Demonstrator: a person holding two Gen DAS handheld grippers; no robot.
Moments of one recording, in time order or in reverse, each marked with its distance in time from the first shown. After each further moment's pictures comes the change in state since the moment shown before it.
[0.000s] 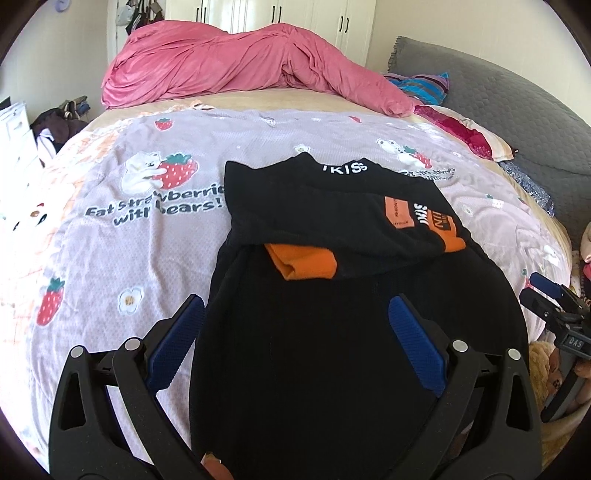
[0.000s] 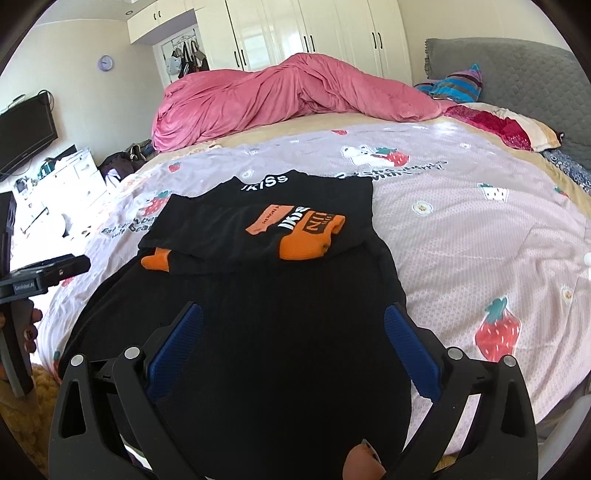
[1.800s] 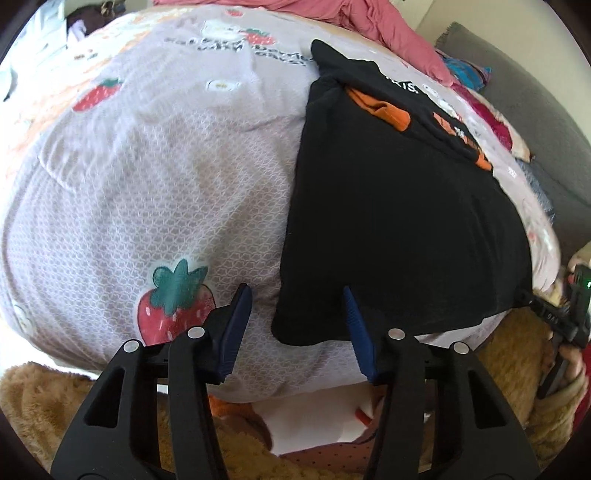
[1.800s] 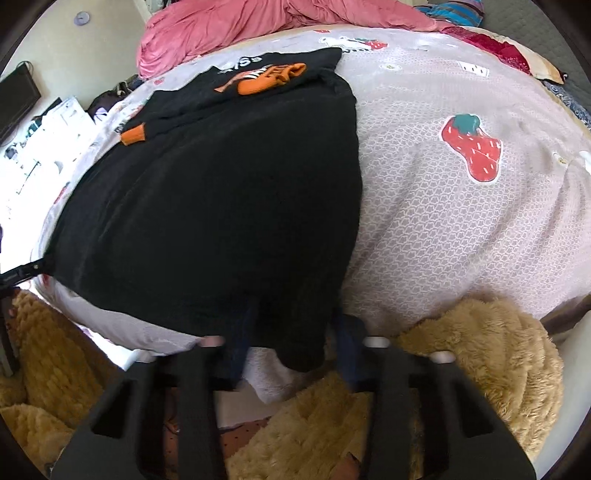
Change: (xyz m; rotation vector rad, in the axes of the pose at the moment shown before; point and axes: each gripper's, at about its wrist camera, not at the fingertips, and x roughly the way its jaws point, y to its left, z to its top) left arm -0.025 0.084 -0.140 -0.257 0.241 -0.061; right arm -0.018 -0.043 -0.103 0.024 0.331 0.012
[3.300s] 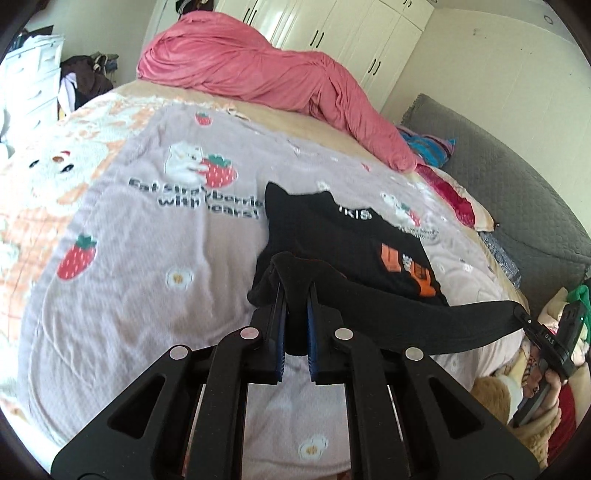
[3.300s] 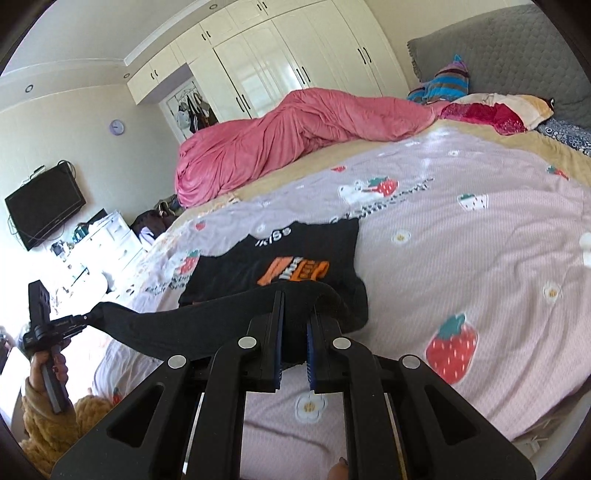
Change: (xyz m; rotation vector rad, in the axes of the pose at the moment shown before) left arm -0.071 -0.036 0.117 0.021 -0.325 -0.107; right arm -0.096 -0.029 0.103 0.109 -0.471 0.199
